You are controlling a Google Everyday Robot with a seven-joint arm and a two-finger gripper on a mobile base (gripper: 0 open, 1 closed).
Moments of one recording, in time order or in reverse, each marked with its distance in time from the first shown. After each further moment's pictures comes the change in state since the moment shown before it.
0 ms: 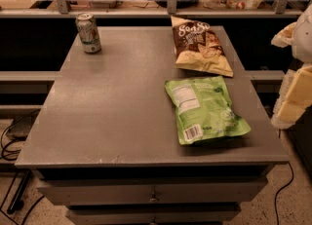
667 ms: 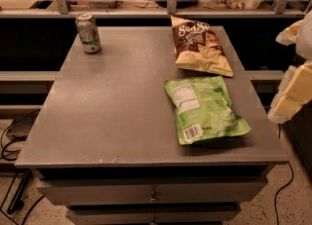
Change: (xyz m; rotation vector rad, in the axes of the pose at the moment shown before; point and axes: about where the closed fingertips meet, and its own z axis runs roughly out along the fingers) arm 0.001 -0.010 0.001 0.026 -0.066 0.067
